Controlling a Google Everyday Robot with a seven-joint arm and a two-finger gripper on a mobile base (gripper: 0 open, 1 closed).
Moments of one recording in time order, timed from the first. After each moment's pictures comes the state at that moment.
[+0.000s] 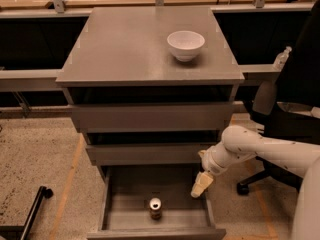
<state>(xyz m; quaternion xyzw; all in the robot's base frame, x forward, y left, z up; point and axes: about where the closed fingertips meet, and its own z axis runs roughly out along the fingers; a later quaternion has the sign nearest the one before) 0.556 -0.148 0.466 -0.58 0.78 0.16 0.17</state>
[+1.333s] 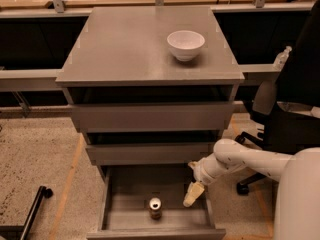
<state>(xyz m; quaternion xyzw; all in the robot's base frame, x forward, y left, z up) 0.551 -0.123 0.389 -0.58 0.76 0.22 0.17</state>
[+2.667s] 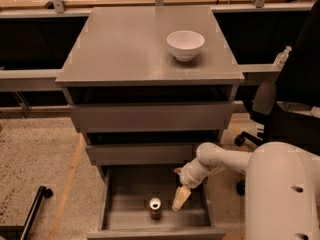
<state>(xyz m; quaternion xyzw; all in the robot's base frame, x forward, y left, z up) 0.555 -0.070 0.328 -0.62 0.73 0.25 0.14</state>
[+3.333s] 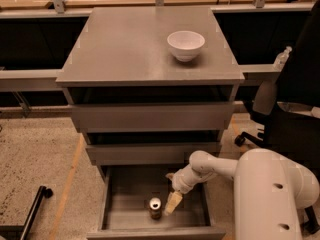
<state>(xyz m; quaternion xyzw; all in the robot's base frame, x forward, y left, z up) 0.555 -0.033 0.278 -0.62 0.72 0.28 0.16</state>
